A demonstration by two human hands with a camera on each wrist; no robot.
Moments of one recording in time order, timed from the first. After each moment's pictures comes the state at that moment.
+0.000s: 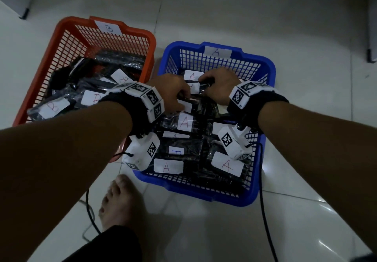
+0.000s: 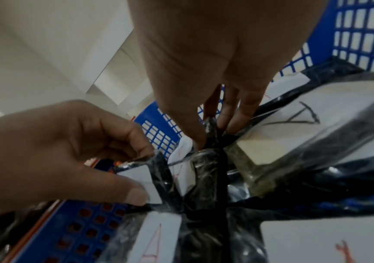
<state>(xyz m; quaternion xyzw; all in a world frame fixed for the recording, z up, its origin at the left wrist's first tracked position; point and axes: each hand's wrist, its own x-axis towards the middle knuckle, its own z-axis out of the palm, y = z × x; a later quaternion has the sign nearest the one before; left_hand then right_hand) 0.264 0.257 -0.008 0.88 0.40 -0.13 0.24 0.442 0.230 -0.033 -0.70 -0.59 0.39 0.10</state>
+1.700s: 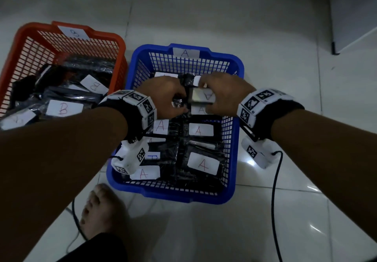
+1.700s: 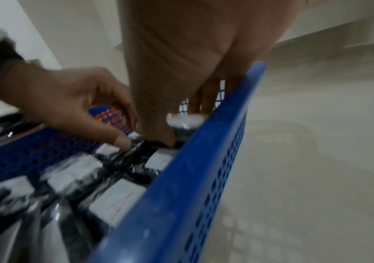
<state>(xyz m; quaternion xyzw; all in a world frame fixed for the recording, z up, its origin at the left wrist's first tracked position) 0.304 0.245 -0.024 0.91 0.34 -0.07 0.21 0.504 0.185 -0.014 -0.62 -0.74 0.25 -0.03</state>
